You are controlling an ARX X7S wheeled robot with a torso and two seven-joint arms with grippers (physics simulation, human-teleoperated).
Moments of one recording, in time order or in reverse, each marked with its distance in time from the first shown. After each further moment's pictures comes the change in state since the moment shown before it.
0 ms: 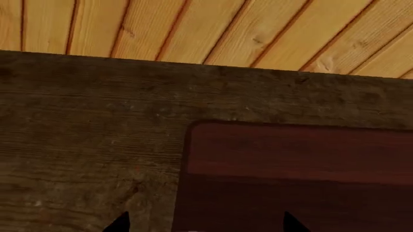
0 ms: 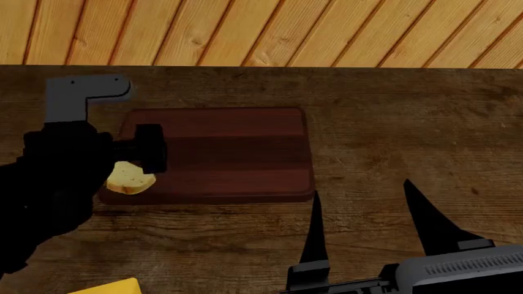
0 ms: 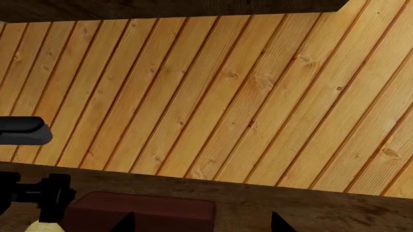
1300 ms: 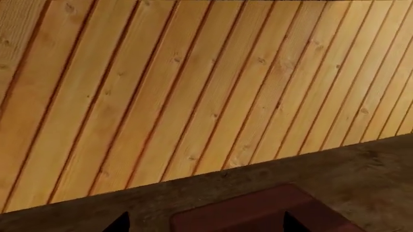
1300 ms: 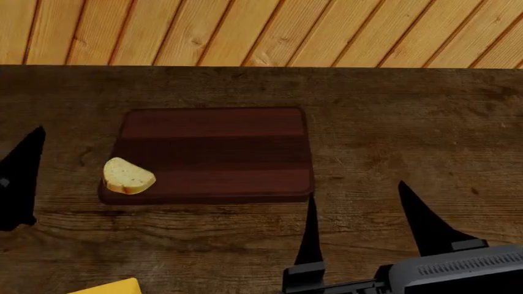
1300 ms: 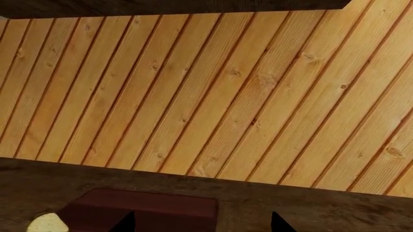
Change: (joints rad) left arm 0.588 -0.629 -0.323 0.983 -0.211 0.235 0.340; right arm 0.003 0.015 -0.028 0.006 0.004 -0.009 0.018
